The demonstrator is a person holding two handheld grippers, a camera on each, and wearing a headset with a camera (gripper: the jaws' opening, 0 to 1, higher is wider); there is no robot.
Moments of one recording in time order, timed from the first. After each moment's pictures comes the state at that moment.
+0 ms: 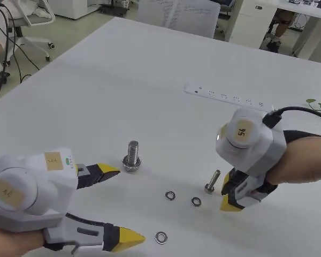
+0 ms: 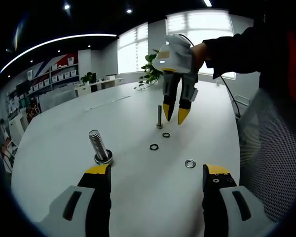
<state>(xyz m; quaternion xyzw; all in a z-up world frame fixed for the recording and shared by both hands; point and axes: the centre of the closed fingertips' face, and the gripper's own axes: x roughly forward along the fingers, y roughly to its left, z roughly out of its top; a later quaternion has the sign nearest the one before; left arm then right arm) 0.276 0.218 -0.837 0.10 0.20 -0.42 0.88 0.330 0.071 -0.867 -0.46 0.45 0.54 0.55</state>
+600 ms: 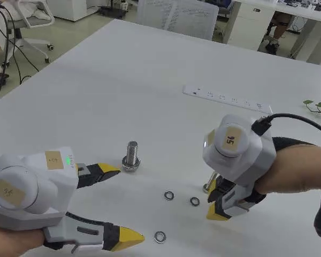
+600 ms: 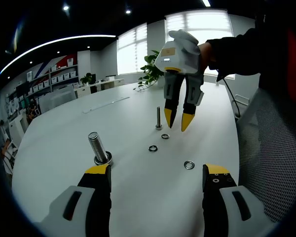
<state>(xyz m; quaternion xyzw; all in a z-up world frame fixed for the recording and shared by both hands) 0.276 0.217 -0.834 0.10 0.20 -0.42 0.88 0.312 0.096 -0.865 -0.45 0.43 0.56 0.54</state>
